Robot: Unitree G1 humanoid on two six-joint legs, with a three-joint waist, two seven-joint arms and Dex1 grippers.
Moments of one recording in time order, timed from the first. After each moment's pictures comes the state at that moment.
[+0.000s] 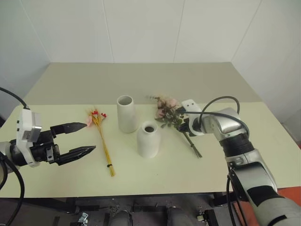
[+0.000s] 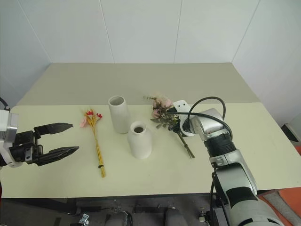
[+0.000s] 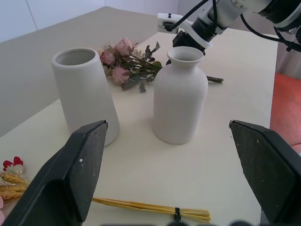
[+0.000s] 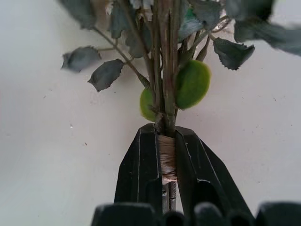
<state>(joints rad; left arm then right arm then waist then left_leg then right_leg) 0.04 0.95 0.59 -0.38 -0.81 0.57 -1.17 -0.95 -0.42 0.20 0.26 0.25 1.32 0.38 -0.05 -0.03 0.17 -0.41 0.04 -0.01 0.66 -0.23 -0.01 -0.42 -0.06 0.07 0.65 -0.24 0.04</state>
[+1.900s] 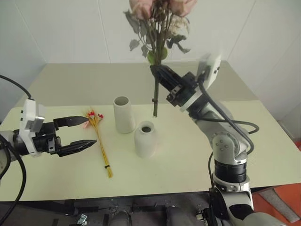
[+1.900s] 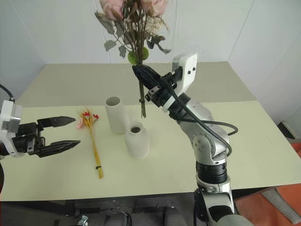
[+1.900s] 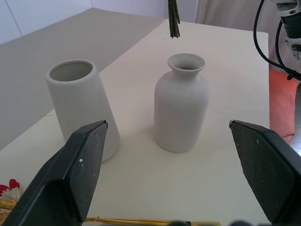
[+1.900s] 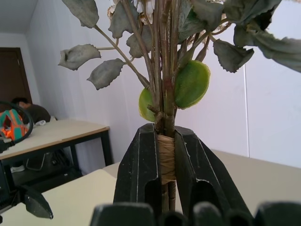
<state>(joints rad) -0.10 0.99 0.51 -0.27 -0.78 0.57 -1.22 -0.76 -0.14 -0.06 -0.34 0.62 0.58 0.39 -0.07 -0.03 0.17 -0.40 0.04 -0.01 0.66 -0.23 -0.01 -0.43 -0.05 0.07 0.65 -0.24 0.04</state>
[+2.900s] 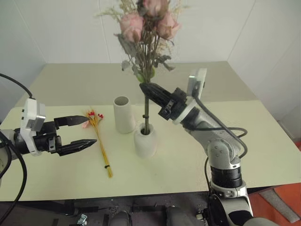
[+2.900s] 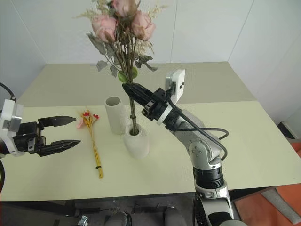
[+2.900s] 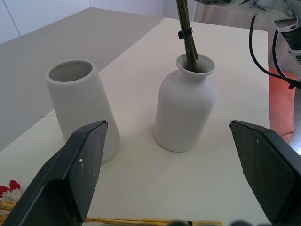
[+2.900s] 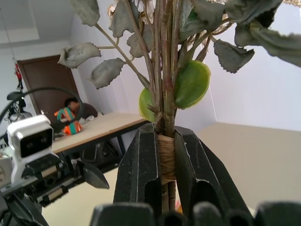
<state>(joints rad) -0.12 0.99 0.49 -0.26 -0.76 0.56 -1.23 -0.65 -0.13 0.03 -0.26 0.69 0.56 0.52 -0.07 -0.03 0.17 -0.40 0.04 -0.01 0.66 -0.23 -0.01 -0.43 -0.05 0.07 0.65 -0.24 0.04</state>
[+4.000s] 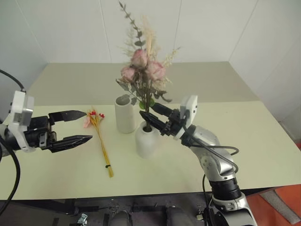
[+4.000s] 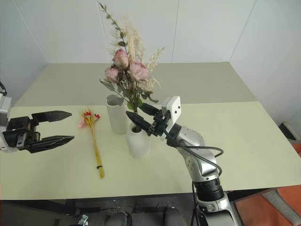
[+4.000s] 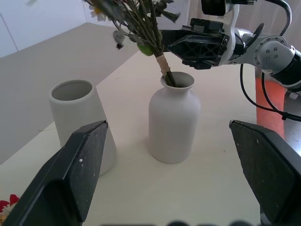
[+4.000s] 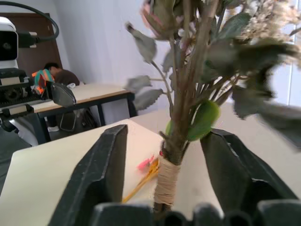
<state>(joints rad) -0.15 1.03 0.53 -0.23 -0.83 0.59 -1.28 -0.49 -0.19 0.10 -0.22 0.49 0.32 0.67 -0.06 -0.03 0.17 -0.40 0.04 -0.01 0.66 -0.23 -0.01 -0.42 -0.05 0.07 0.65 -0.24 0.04</state>
